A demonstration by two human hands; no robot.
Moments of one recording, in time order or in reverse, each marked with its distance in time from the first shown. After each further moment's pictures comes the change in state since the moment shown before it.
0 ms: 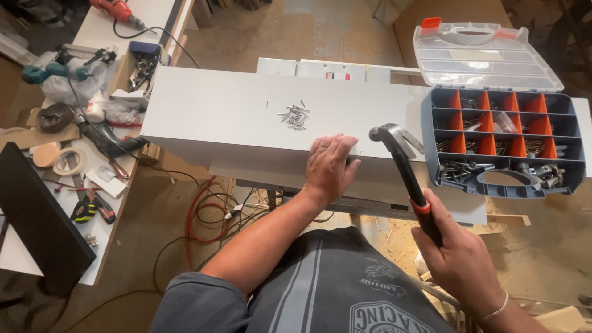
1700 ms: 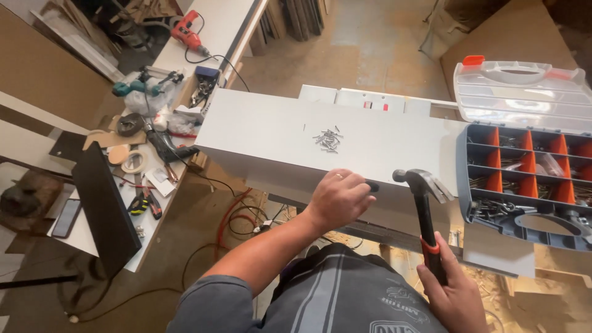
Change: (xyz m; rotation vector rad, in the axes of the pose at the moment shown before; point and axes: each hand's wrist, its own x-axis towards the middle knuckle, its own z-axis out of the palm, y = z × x) left_hand 0.001 0.001 -0.071 0.083 -0.009 0.358; right_hand 0.003 0.016 0.053 0.330 -0.004 0.237
